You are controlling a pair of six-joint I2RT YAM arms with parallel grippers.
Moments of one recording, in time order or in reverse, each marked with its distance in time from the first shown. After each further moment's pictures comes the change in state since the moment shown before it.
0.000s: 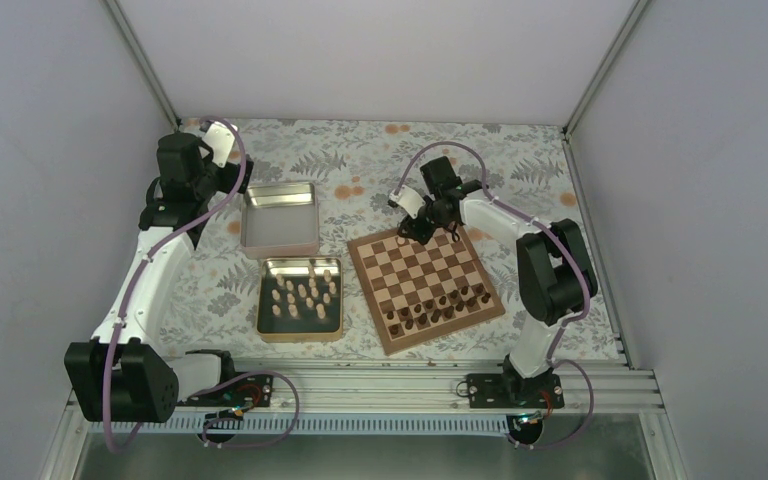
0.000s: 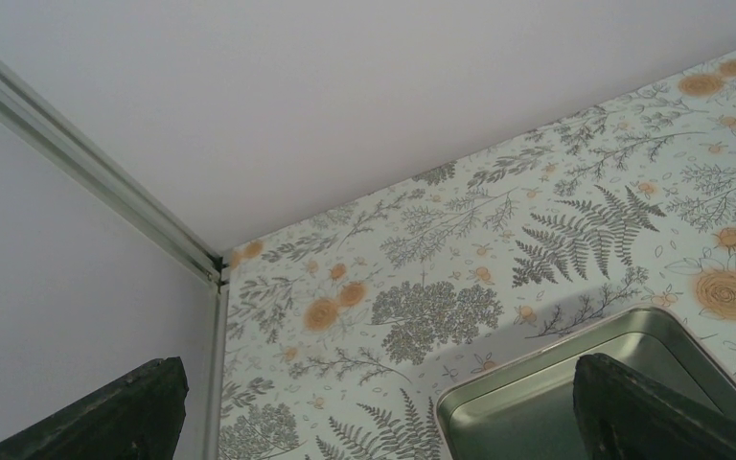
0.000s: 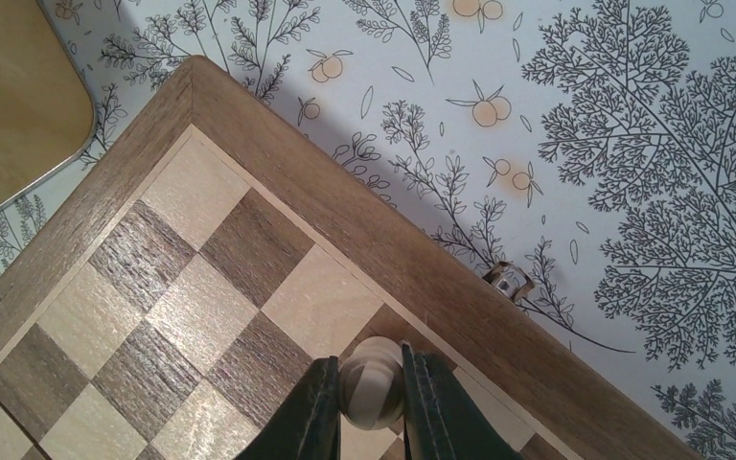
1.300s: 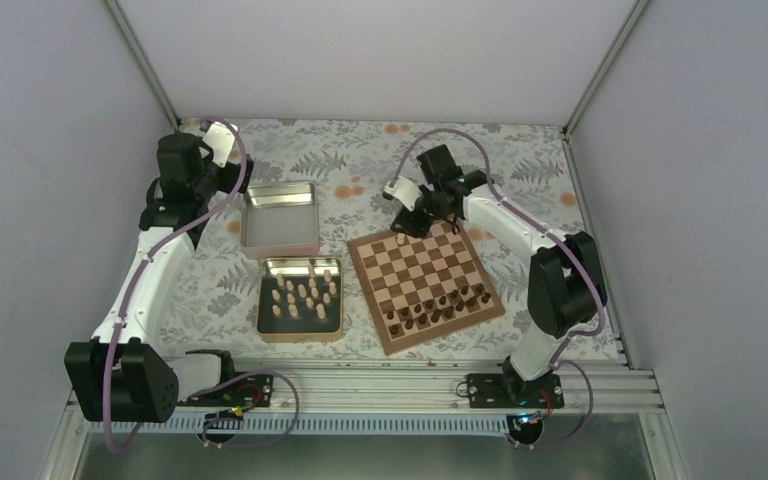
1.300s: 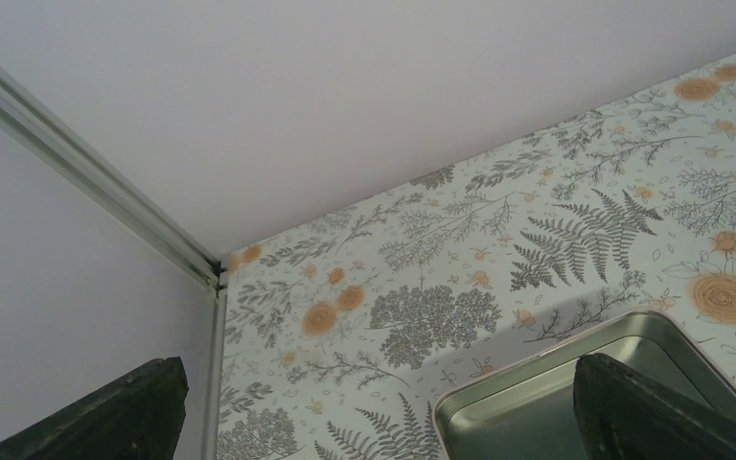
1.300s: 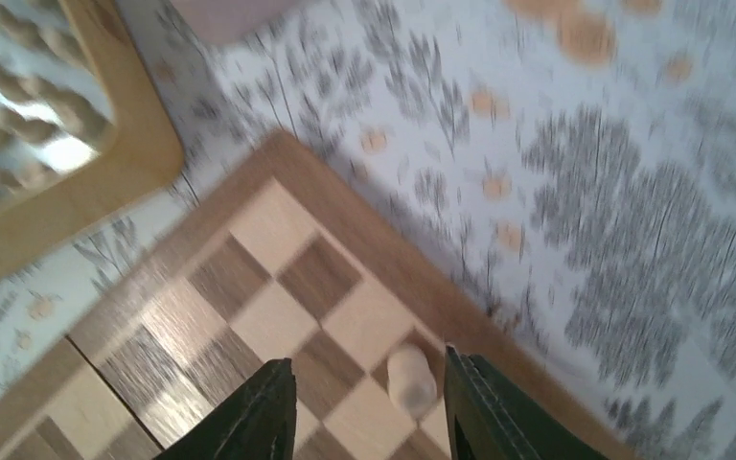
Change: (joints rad) left arm 0.000 0.000 -0.004 0.011 0.006 0.000; right arm 0.023 -0.080 0.047 -0.092 0.006 -0.032
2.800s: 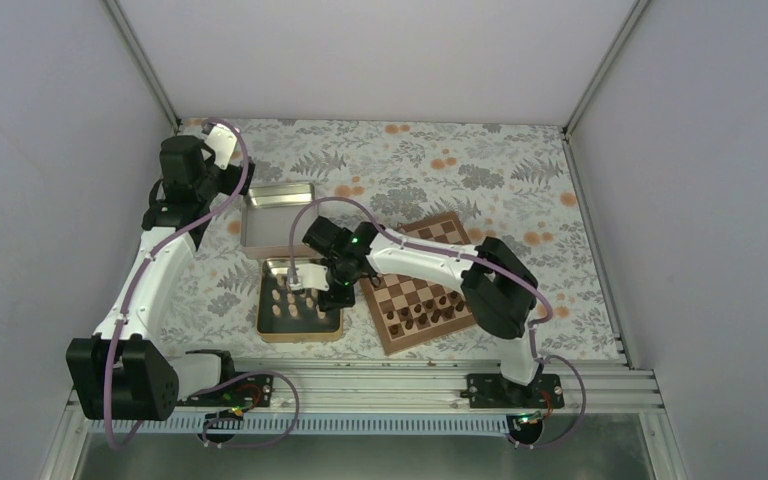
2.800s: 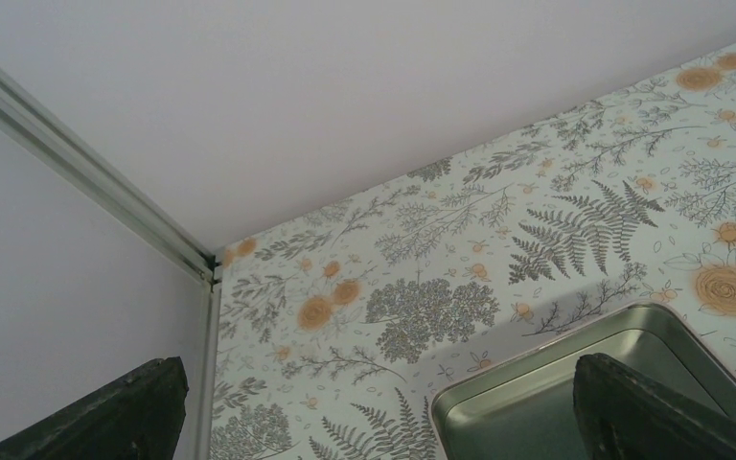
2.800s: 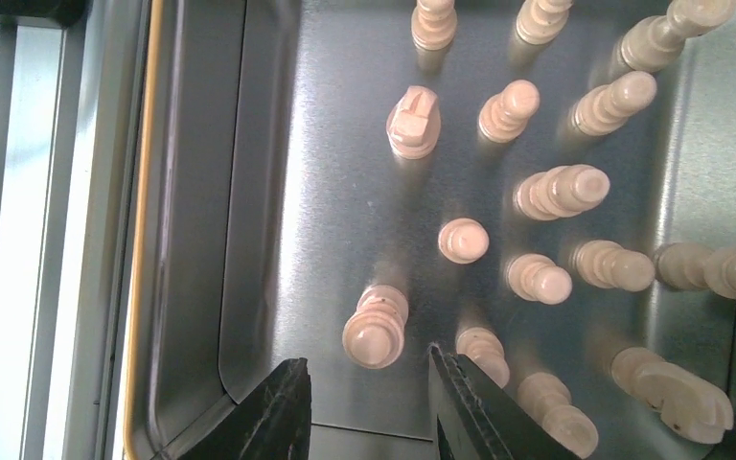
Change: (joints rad) left arm 0.000 0.008 -0.023 0.022 0.001 0.000; right arm 0.587 0.246 0.215 -0.118 0.049 -0.049
